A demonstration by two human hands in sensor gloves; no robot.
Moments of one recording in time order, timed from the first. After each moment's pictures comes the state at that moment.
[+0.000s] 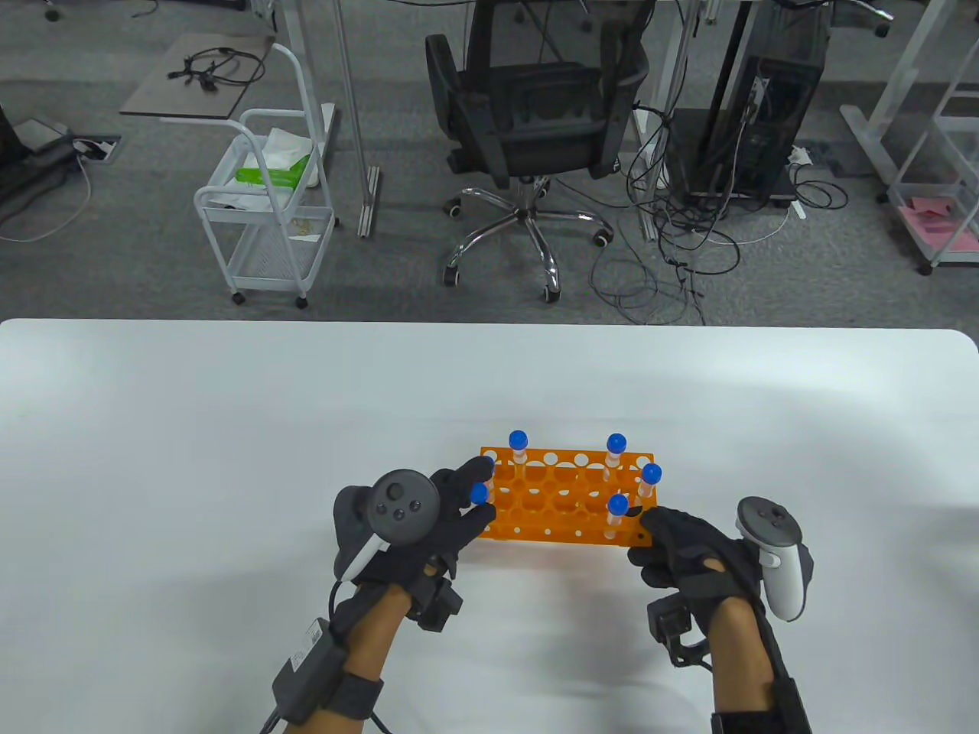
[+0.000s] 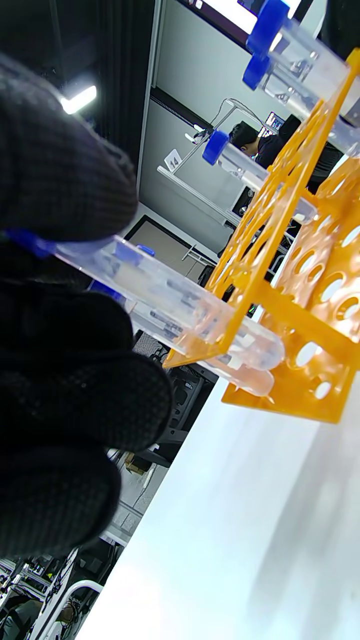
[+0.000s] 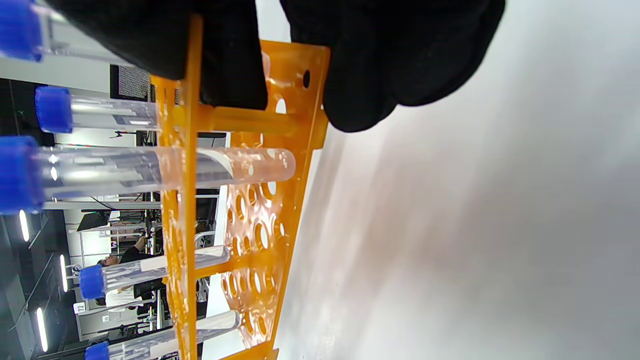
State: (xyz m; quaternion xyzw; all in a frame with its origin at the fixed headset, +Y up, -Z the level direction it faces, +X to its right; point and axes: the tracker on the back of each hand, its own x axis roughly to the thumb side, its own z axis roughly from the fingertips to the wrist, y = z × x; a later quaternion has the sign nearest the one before) left_hand -0.112 -0.667 -0.334 0.06 -0.12 0.31 0.94; right_hand 0.253 -0.734 -0.333 -0.15 0.21 0.76 0.59
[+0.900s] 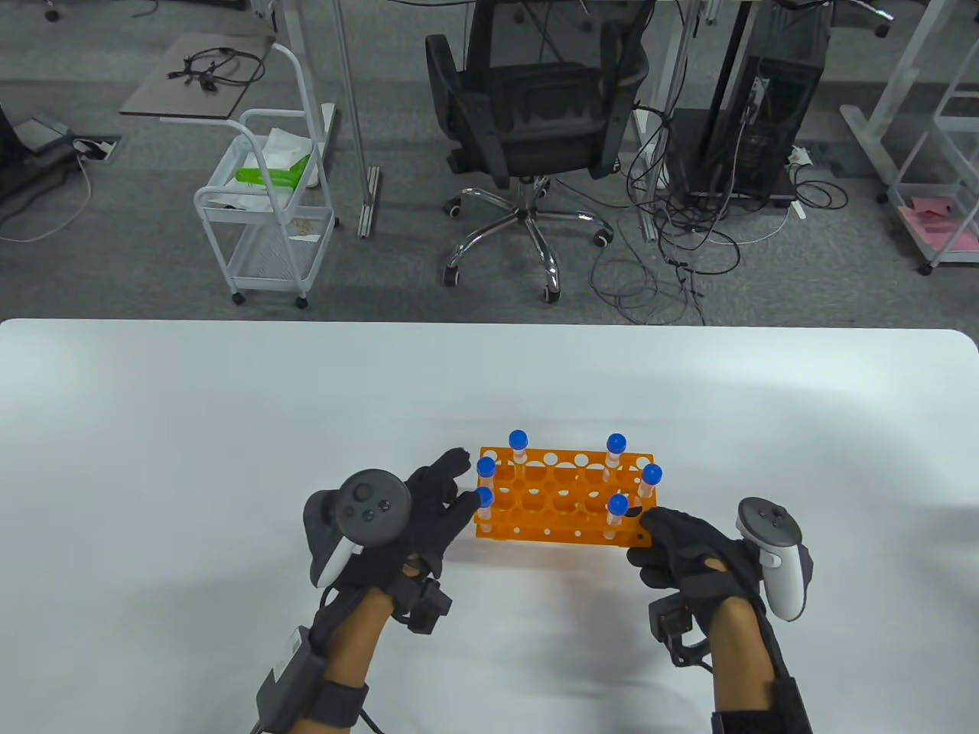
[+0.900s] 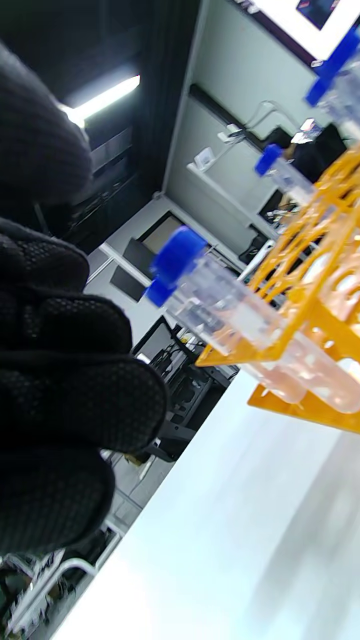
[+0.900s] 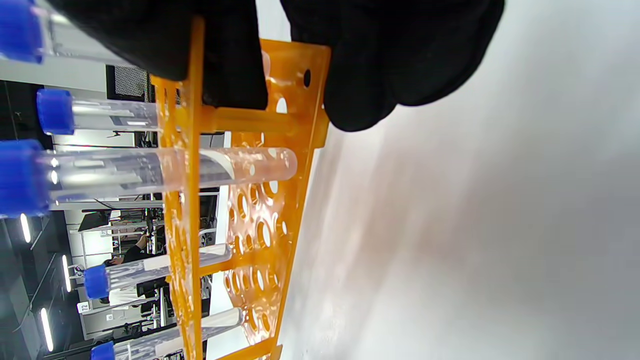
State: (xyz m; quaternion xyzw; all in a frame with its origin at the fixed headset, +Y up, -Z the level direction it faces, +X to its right) left_hand -0.144 -0.659 -0.326 0.07 -0.08 0.39 0.91; right_hand 0.254 -0.734 -0.333 -0.15 0.22 0.75 0.60
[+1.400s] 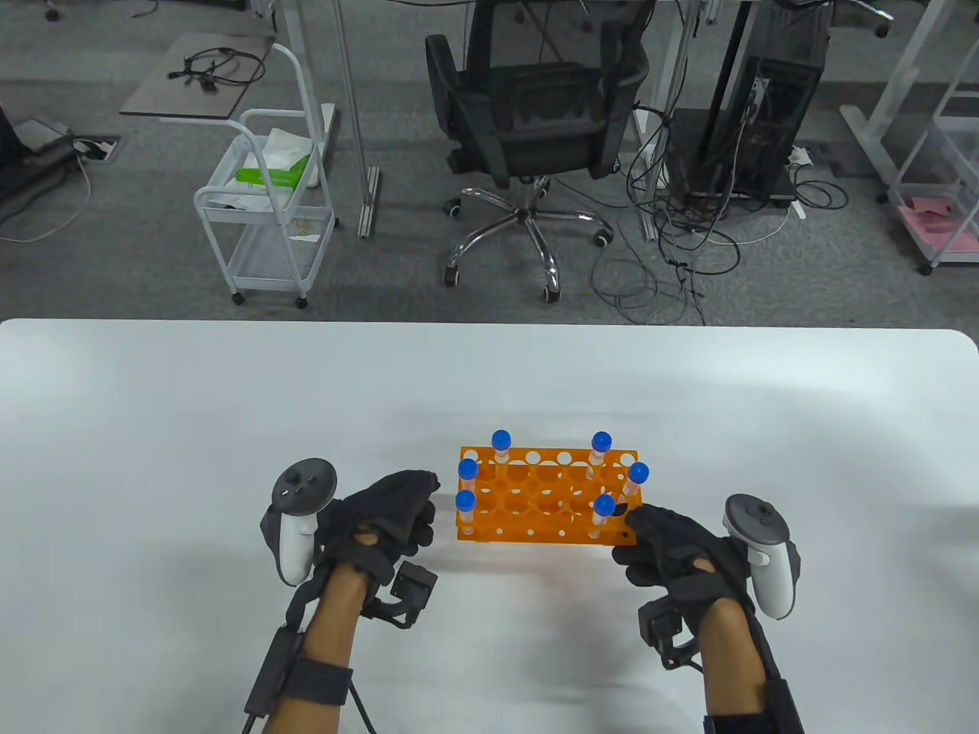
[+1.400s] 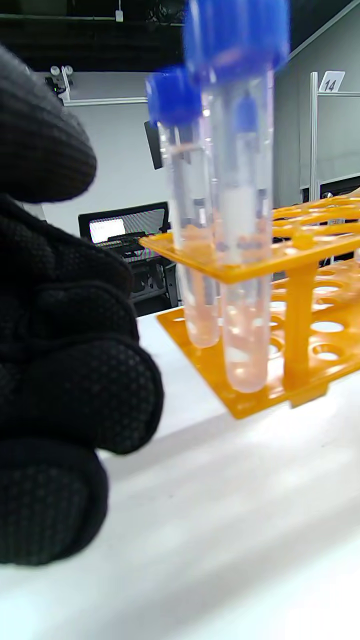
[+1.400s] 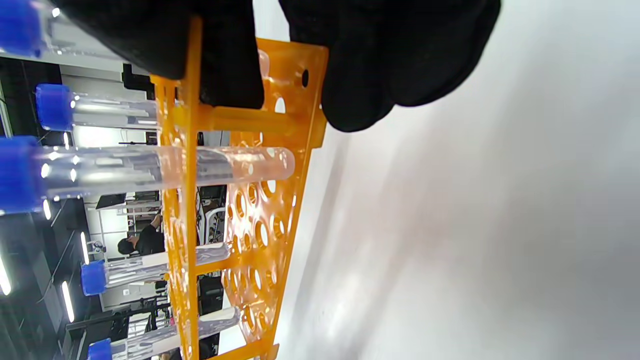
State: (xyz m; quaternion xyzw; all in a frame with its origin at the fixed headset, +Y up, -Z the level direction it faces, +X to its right) left_hand -0.182 -0.725 -0.350 -0.12 0.08 0.63 0.77; right_hand 0.229 -0.725 -0.331 -0.11 0.23 0.75 0.61
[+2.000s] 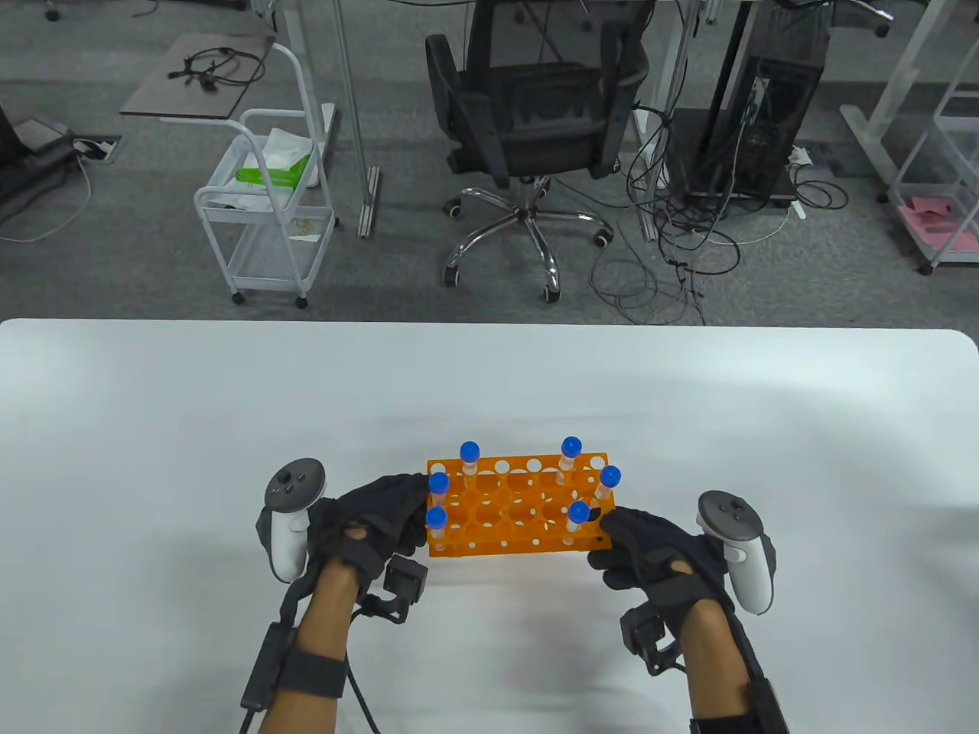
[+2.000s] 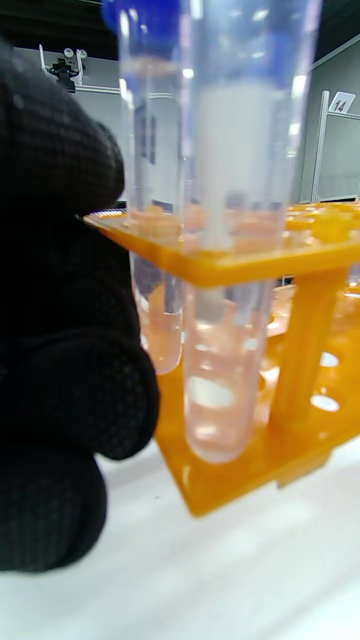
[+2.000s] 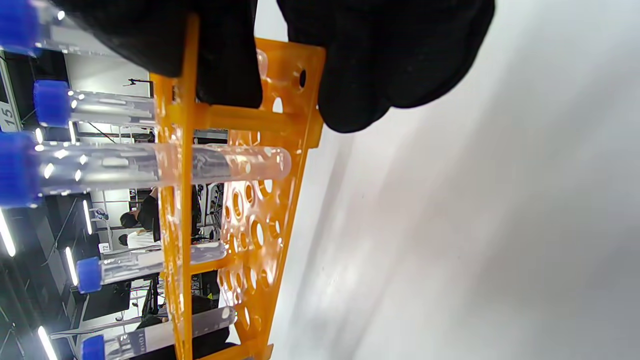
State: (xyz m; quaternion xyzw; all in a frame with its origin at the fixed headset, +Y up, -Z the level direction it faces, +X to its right) left_hand -0.189 -0.735 -0.355 -0.14 0.08 0.65 0.74; right_hand 0.210 -0.721 -0.329 -0.08 0.25 0.76 0.59
